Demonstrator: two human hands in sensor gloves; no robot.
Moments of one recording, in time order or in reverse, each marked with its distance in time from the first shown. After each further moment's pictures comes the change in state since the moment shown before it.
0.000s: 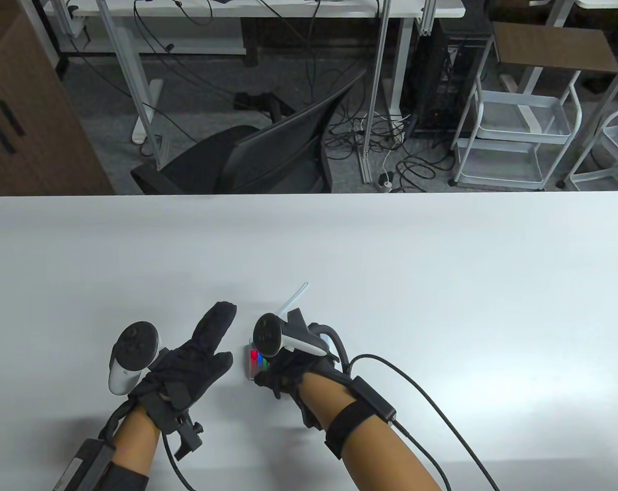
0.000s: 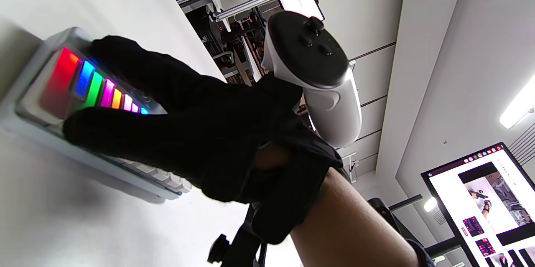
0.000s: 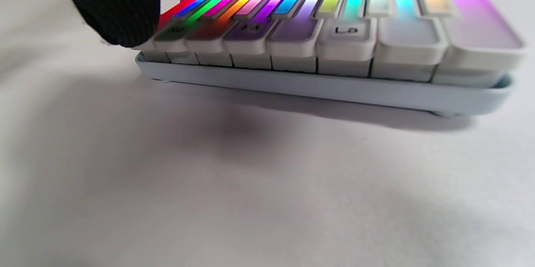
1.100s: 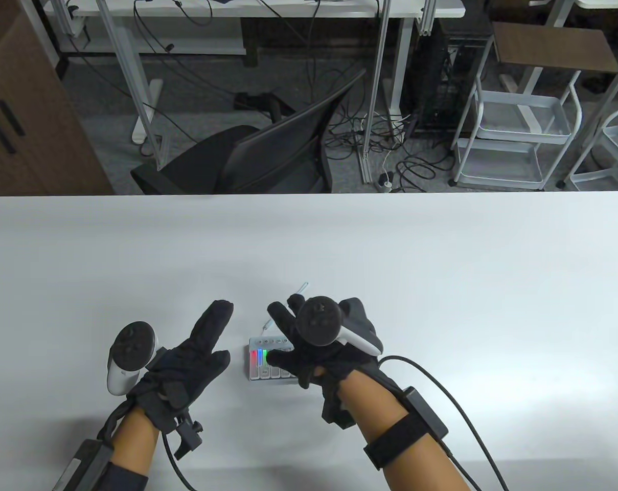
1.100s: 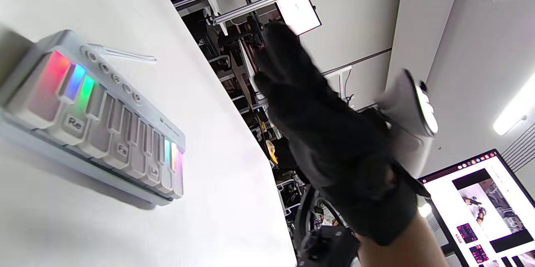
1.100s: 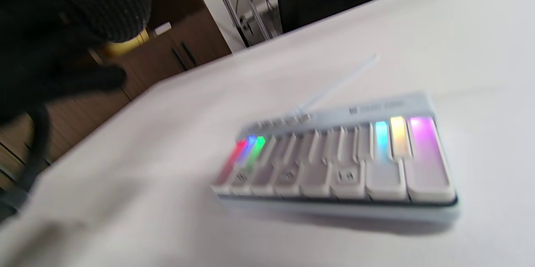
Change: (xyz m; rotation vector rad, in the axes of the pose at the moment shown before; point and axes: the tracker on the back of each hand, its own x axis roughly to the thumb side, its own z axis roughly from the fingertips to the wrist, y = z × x) left_hand 0.003 0.001 0.001 0.020 -0.016 0.018; right_hand -0.040 -0.066 0.089 -0.286 -0.167 -0.318
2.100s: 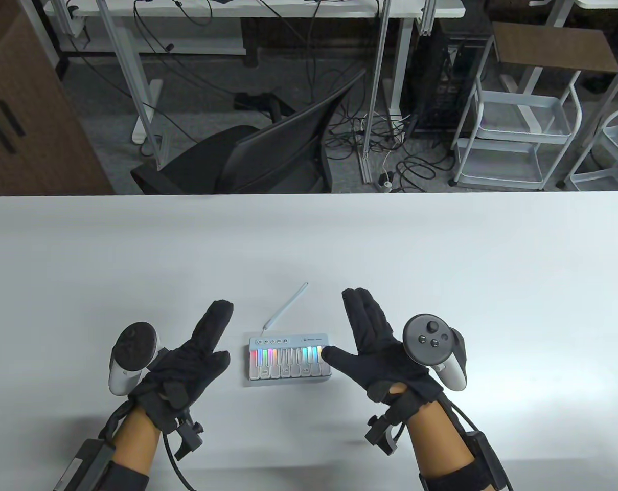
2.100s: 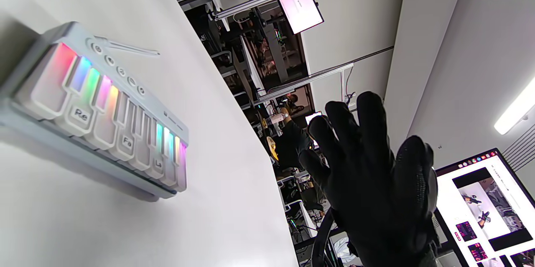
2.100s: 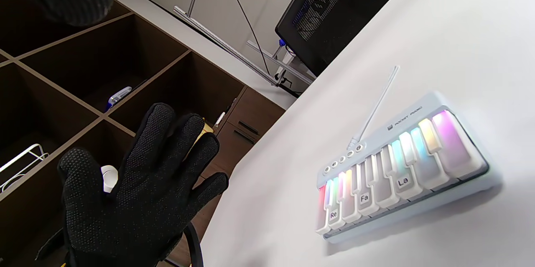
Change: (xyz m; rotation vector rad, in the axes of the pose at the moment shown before) left_hand -0.002 -0.002 0.000 -0.016 0.011 0.009; right_hand -0.069 -0.023 0.070 -0.156 -0.115 -0.496
